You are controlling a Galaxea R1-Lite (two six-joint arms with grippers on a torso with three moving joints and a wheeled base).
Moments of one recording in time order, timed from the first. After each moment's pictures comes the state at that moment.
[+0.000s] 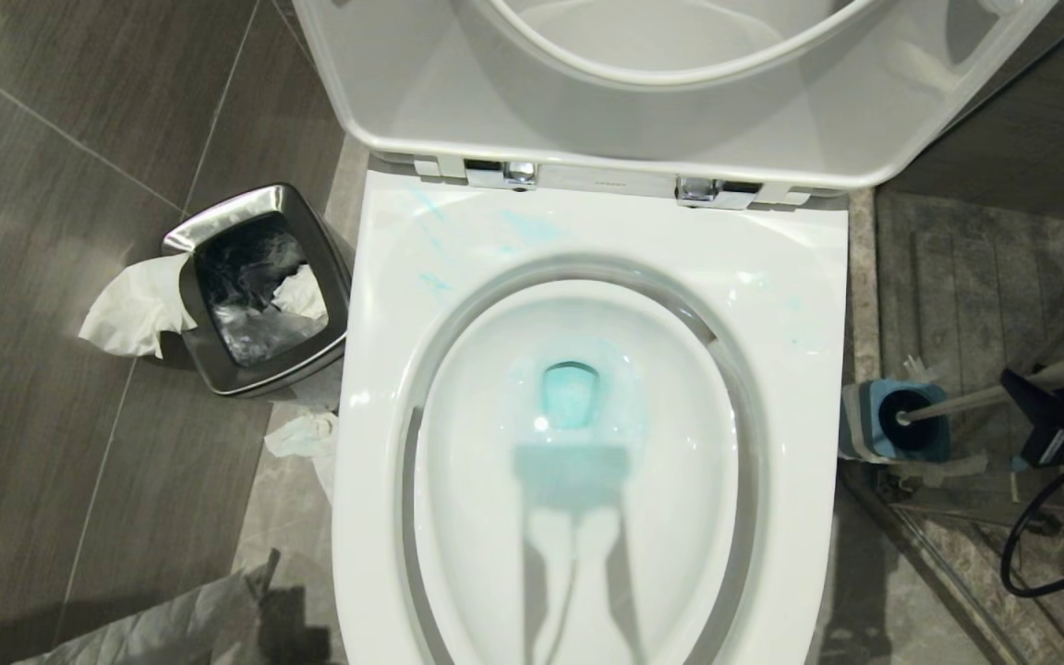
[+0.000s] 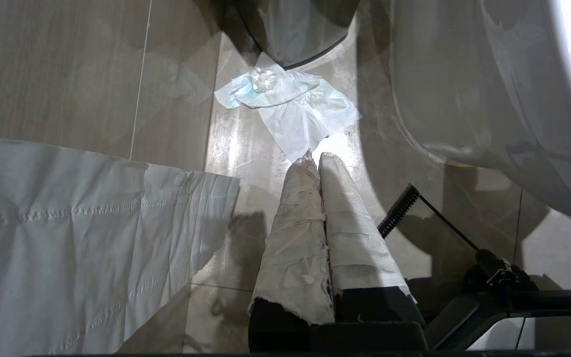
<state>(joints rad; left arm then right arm) 0.00 0.00 0.00 0.01 0.00 0.00 -0.41 1.80 -0.31 -1.52 0.39 -0.18</state>
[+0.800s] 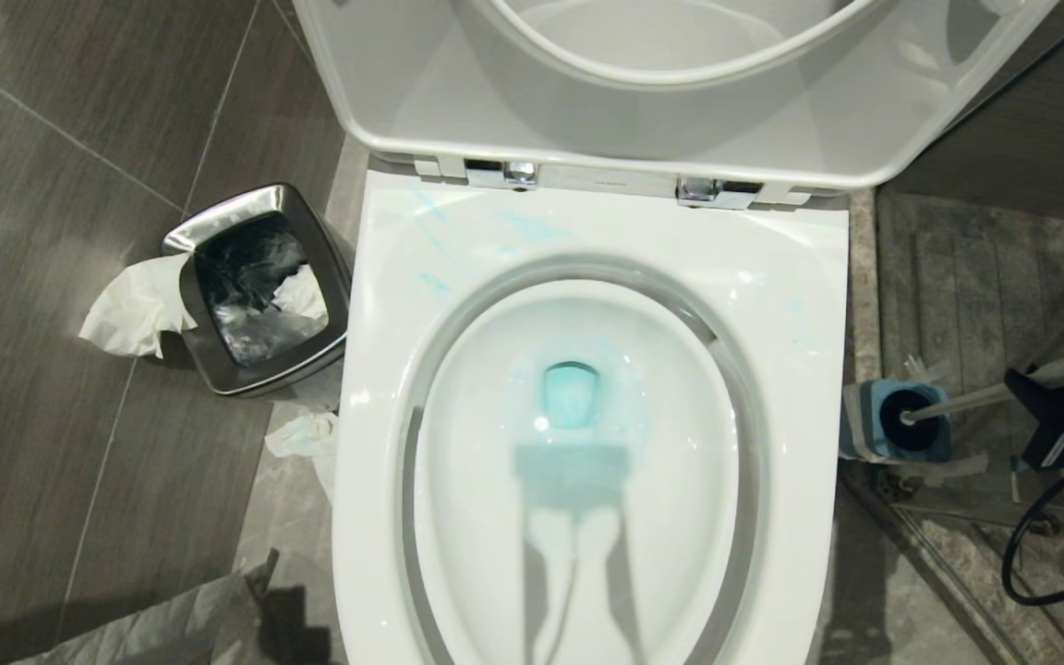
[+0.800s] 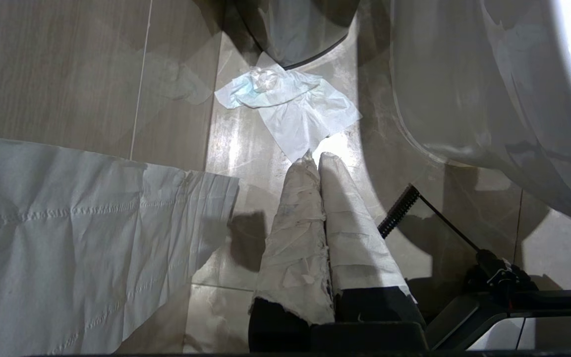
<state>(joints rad) 0.00 0.00 0.00 0.01 0.00 0.00 -0.41 1.76 -0.29 -1.52 0.38 -0.17</state>
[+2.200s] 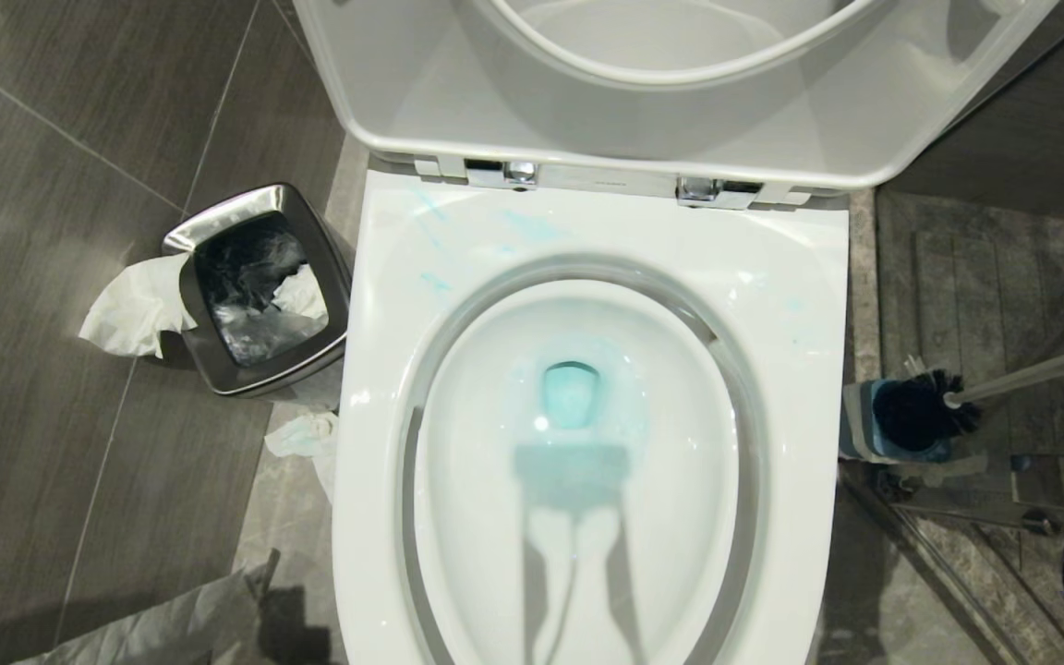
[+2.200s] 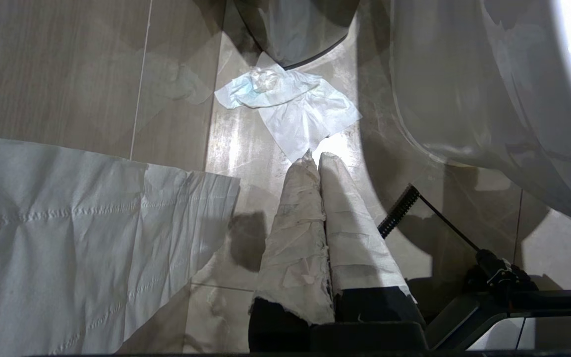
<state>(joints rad) 0.00 0.00 0.00 0.01 0.00 0.00 -0.41 1.44 -0.25 -1.42 0.36 -0.02</state>
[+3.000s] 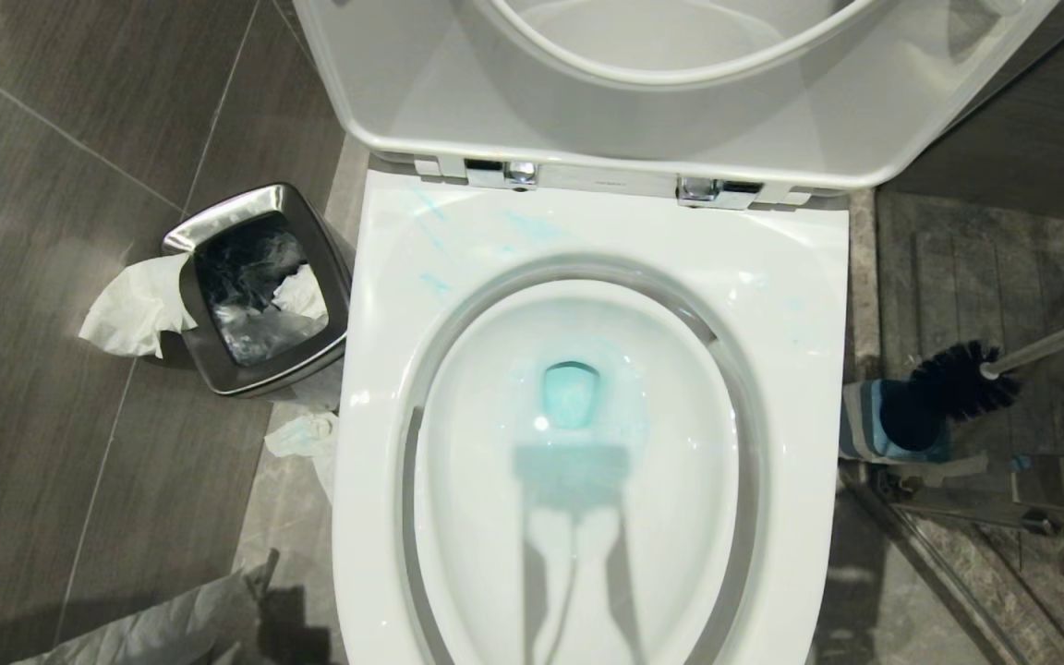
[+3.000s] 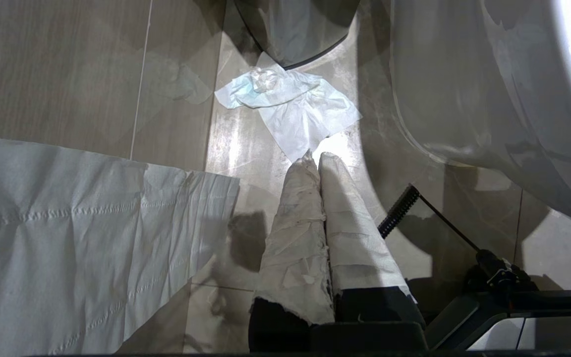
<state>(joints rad) 0.00 0.00 0.00 0.01 0.00 0.00 -0.41 1.23 -0.54 -0.88 0.29 0.01</state>
